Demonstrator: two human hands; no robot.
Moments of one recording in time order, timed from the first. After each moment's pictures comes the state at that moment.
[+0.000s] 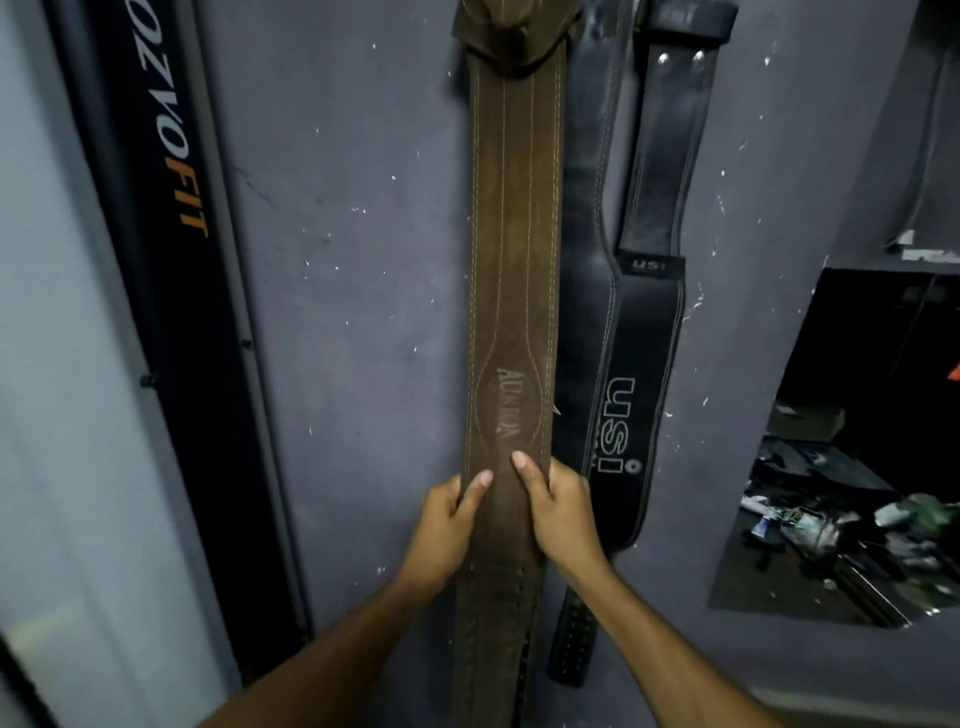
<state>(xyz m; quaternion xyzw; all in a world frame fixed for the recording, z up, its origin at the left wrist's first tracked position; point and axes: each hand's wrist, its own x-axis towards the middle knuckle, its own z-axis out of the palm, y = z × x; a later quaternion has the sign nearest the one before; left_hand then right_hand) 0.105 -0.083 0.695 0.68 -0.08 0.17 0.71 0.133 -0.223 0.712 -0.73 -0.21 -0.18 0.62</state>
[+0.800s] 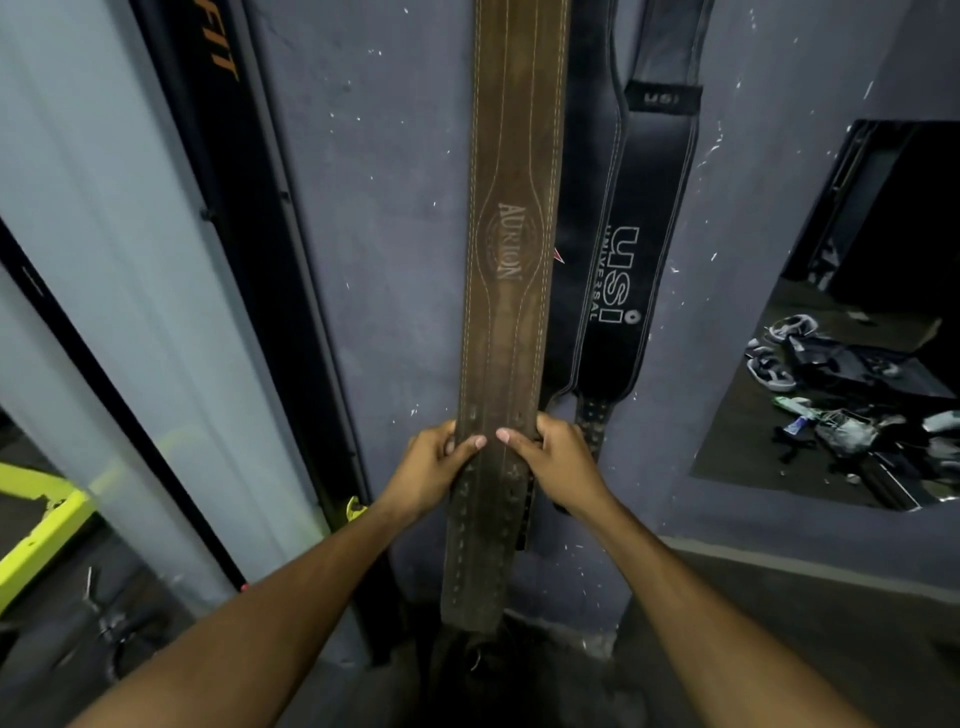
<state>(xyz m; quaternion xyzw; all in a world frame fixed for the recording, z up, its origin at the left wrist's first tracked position) -0.019 -0.081 0.613 0.80 -0.02 0.08 0.60 0.033 -0.277 0.631 -0.81 -0.24 0.00 0.54</state>
